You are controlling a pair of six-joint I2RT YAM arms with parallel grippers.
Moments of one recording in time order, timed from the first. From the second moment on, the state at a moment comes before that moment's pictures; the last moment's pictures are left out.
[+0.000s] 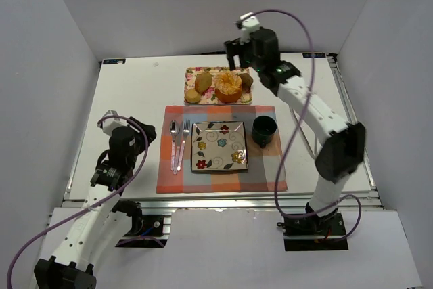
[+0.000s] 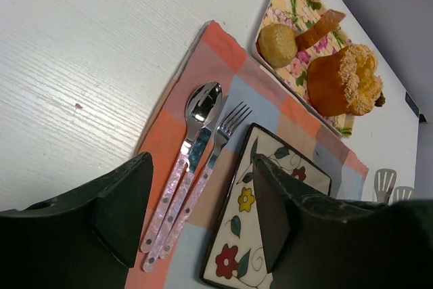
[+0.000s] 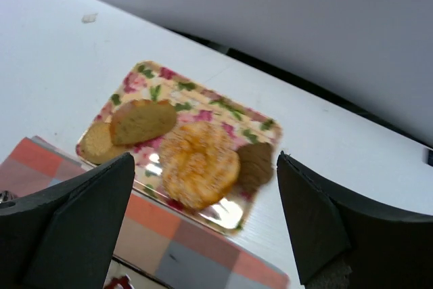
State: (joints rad) left arm -0.25 0.65 0.56 -0.35 -0.30 -0.84; right arm 0.55 1.86 1.81 -0.24 0.08 -0.09
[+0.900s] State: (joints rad) left arm -0.25 0.72 0.56 -0.23 -0.22 -0.82; right arm -0.40 1.36 0.90 -0.52 -0.52 -0.46
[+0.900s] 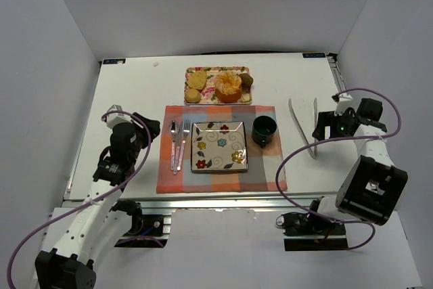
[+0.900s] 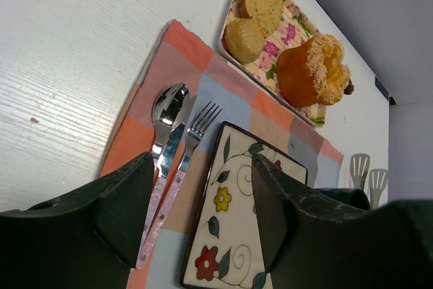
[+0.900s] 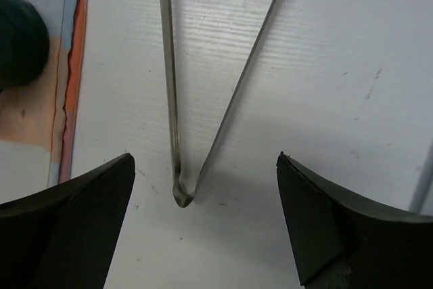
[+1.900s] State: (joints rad) left arm -0.25 0.67 0.55 -0.25 -0.21 -0.84; right arm -0.13 1.66 0.86 -0.17 -0.21 -0.22
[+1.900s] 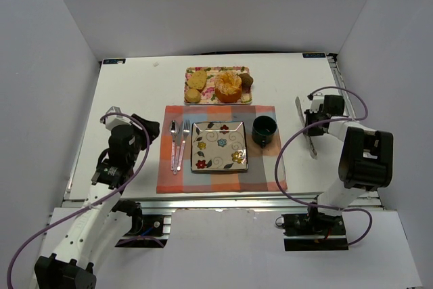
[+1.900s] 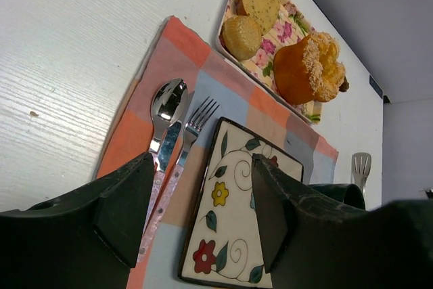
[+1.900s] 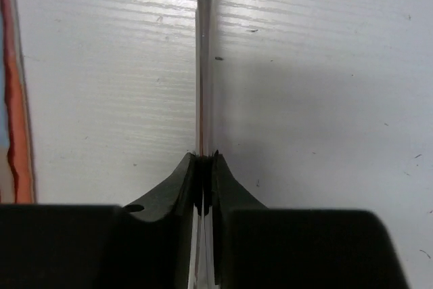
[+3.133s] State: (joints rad) left arm -0.25 0.68 0.55 -0.25 -0.21 -0.84; right arm 0.40 1.57 1.42 -0.52 -0.44 -0.63
